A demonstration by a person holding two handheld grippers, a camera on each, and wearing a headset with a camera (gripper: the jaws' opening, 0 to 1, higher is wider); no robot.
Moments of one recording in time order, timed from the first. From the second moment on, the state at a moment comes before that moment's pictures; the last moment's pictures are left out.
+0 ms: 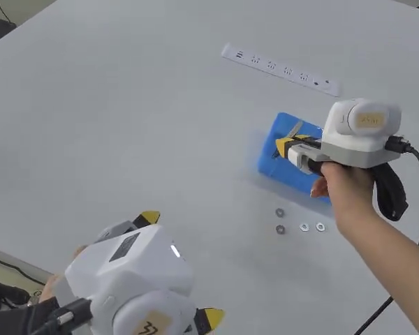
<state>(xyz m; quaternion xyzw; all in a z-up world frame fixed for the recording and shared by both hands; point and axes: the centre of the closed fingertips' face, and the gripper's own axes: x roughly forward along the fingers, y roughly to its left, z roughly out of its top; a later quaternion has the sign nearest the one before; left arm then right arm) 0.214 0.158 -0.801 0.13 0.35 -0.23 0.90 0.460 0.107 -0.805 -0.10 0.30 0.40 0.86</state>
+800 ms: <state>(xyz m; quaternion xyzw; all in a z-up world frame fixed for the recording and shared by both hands) 0.214 0.158 -0.802 0.14 0.35 -0.23 0.90 0.460 0.103 -0.792 -0.11 0.29 0.38 0.87</state>
